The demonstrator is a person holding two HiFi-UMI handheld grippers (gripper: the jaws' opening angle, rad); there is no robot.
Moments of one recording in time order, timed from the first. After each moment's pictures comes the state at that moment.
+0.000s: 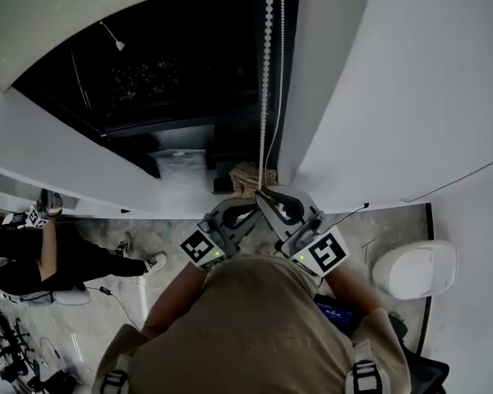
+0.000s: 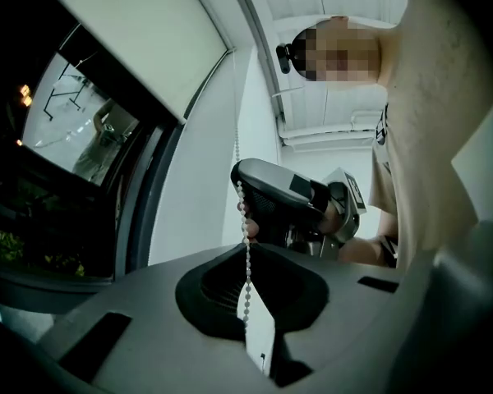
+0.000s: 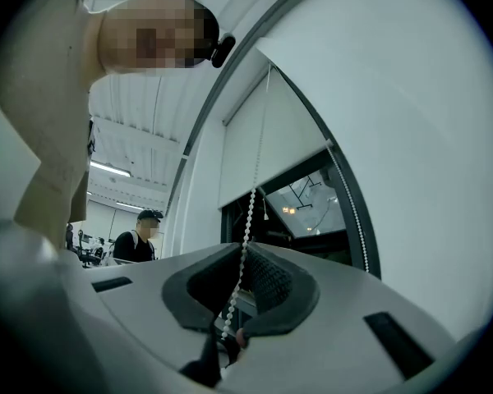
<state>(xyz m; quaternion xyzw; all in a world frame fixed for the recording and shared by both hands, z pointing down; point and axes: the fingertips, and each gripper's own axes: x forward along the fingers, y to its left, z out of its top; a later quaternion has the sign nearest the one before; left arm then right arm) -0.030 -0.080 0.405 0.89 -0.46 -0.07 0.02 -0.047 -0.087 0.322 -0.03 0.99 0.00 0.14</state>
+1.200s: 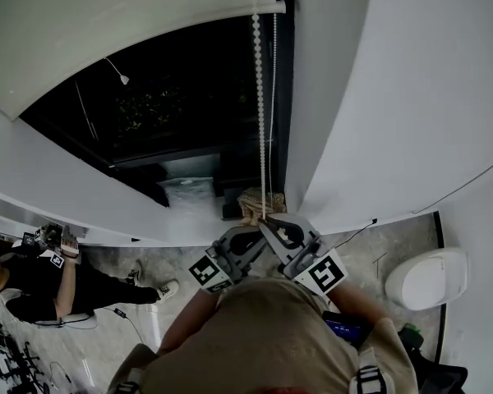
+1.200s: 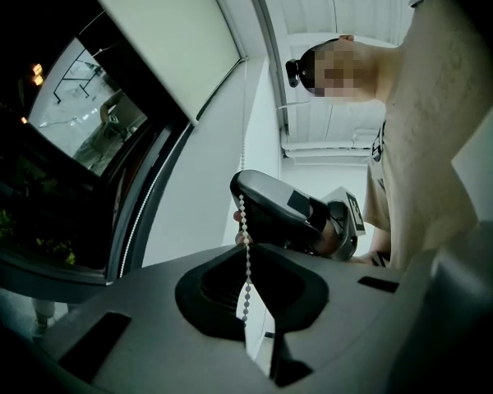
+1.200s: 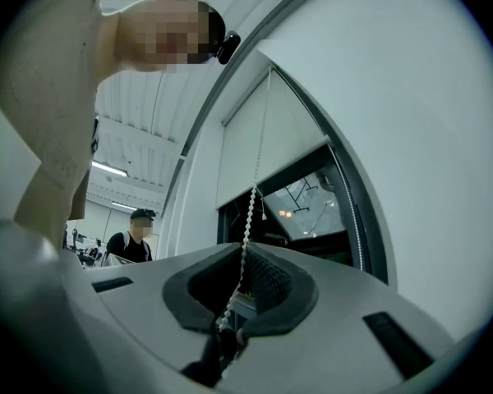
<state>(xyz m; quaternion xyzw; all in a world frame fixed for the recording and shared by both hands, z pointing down) -0.052 -0.076 0.419 0.89 -0.44 -0.11 0.04 -0.070 -0.088 0.337 -0.06 0.99 -0.01 0.15</state>
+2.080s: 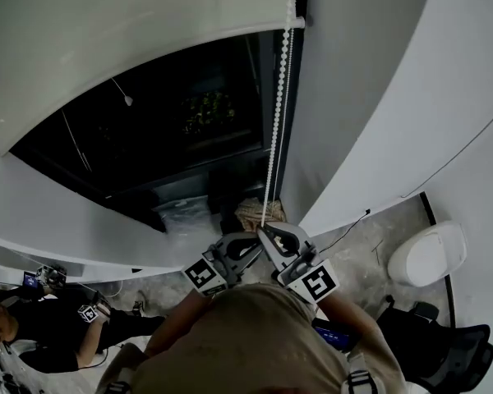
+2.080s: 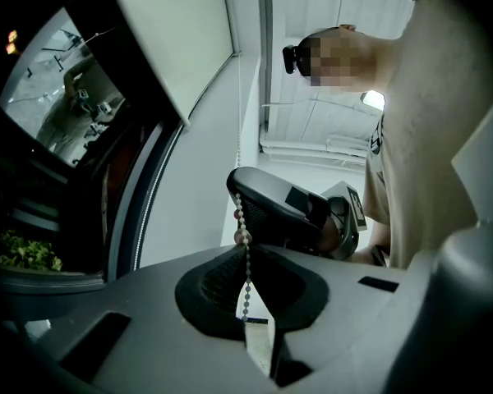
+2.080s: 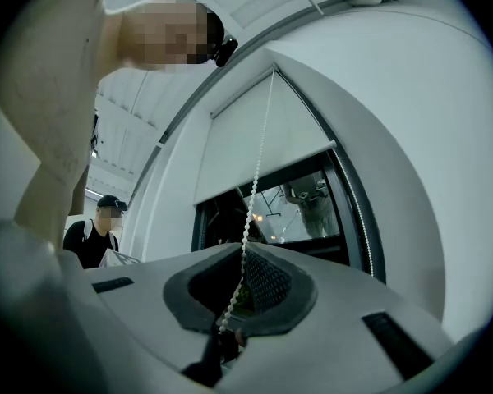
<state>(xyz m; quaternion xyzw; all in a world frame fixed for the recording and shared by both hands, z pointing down) -0.124 -0.037 0.413 0.94 -0.33 -0.08 0.04 -0.142 -0.050 0.331 -0.18 0.97 0.02 0.16</state>
